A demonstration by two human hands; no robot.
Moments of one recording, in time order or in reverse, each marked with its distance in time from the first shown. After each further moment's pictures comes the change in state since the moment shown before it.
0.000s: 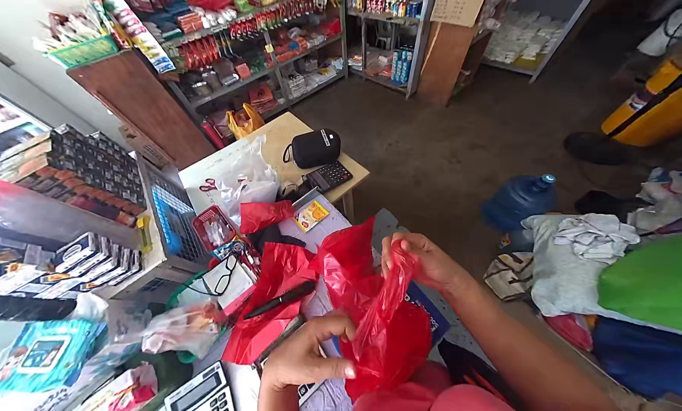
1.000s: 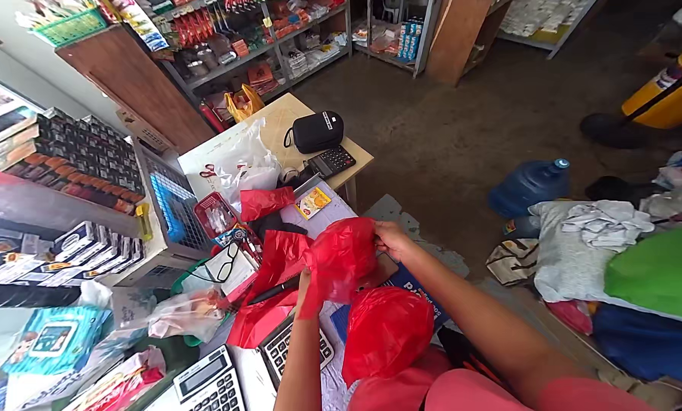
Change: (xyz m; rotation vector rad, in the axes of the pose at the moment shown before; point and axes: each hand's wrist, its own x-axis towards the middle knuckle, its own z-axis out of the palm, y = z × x) left_hand 0.027 -0.107 -0.005 -0.153 1.165 -0.462; right_hand 0.040 0.101 -0.052 -0.159 0.737 0.723
